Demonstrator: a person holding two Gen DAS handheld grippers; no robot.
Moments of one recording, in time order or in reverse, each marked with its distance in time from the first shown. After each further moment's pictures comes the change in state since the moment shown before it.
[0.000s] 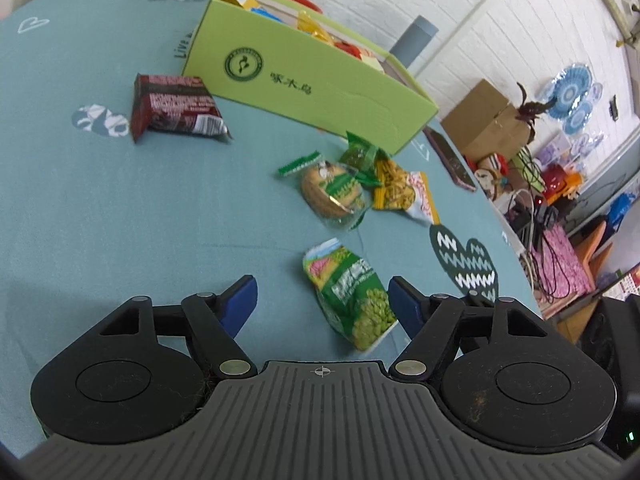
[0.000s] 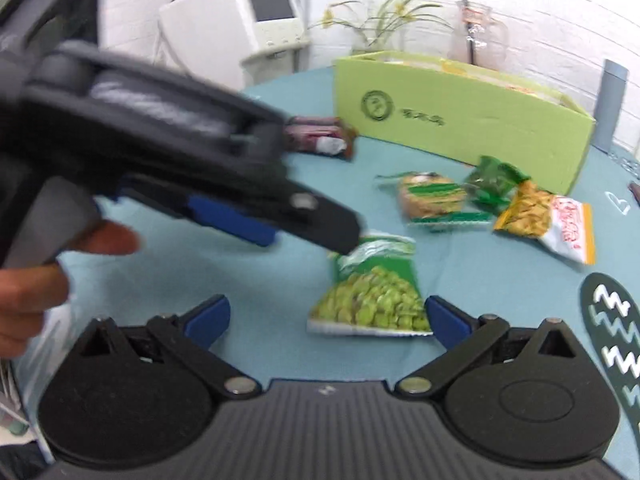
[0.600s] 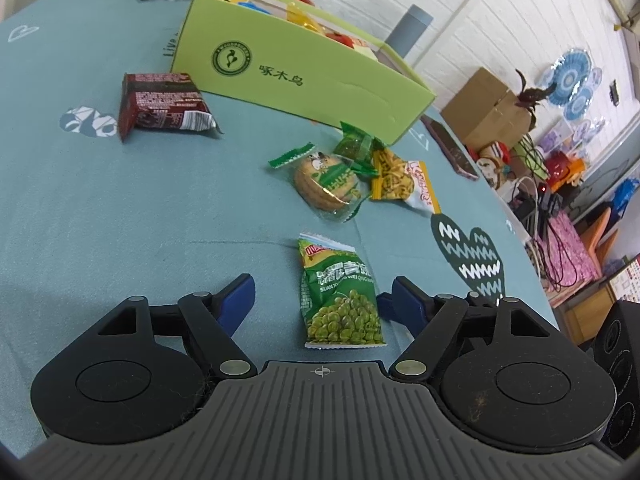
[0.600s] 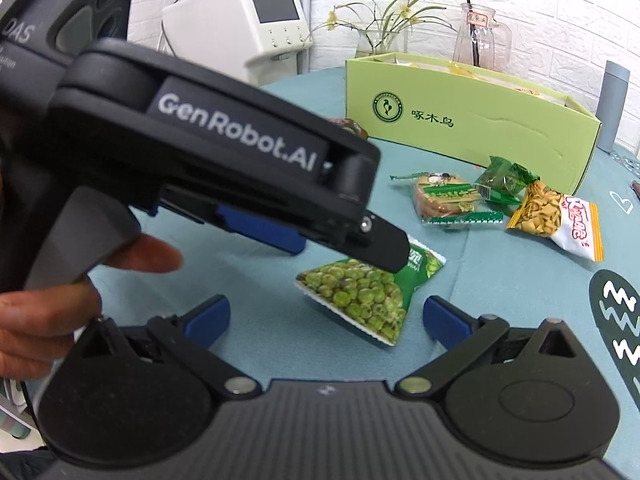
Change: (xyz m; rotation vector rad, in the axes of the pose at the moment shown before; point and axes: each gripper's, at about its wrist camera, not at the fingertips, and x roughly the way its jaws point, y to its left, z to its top) left arm 0.007 -0.007 -0.001 0.037 0.008 0.013; right arm 0.010 0.004 0.002 0.014 -0.006 -0.018
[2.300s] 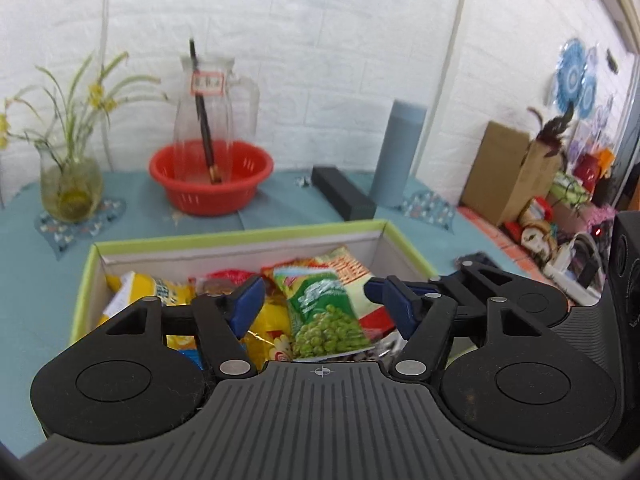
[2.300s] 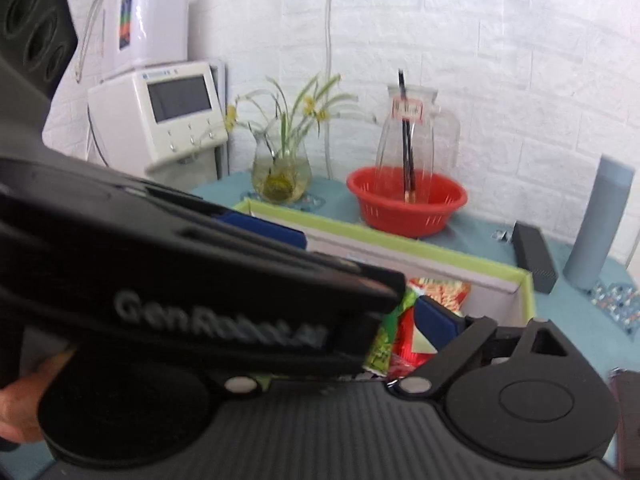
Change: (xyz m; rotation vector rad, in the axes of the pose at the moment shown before) left arm 0.089 -0.062 0.209 0.333 -0.260 0.109; right arm 0.078 -0.161 0.179 -0.014 -0.210 -0.068
